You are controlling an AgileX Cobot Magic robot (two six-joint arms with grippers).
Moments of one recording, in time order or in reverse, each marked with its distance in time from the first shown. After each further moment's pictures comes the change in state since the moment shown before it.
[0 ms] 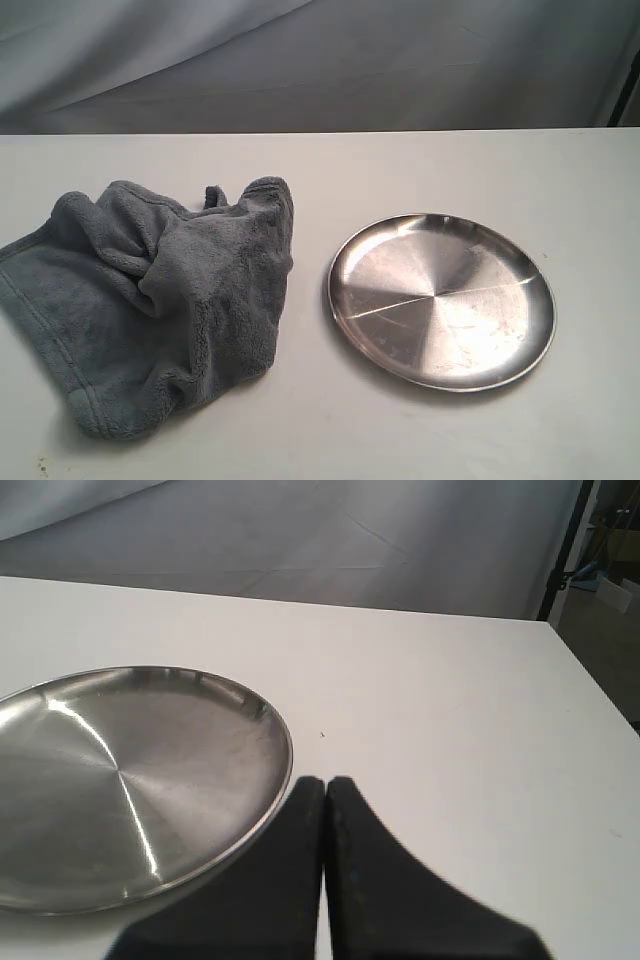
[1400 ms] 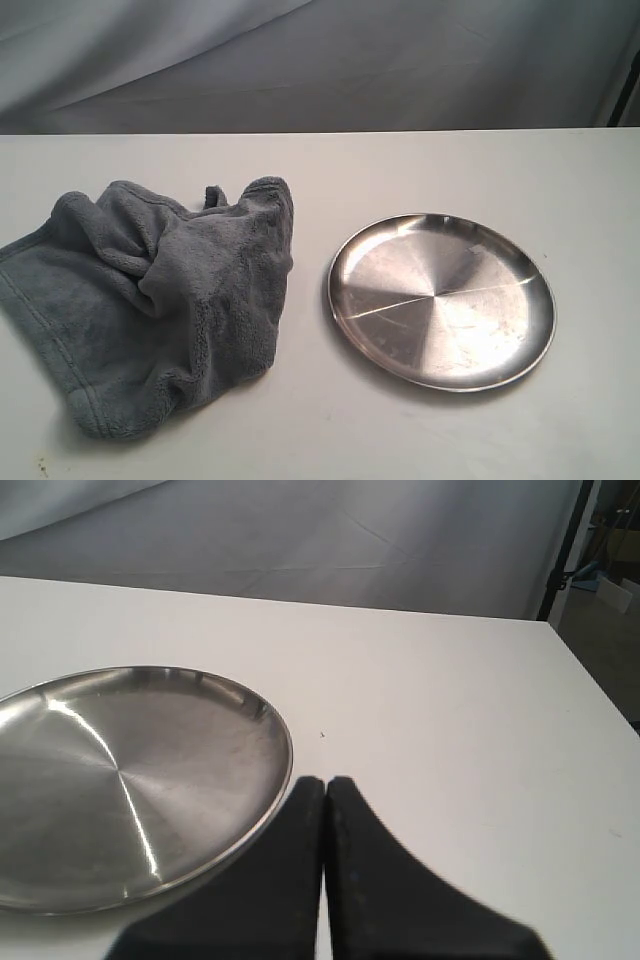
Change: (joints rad) left arm 0.000 0.000 0.000 0.057 -0.007 0.000; right arm 0.000 0.000 0.000 0.000 0.000 0.000
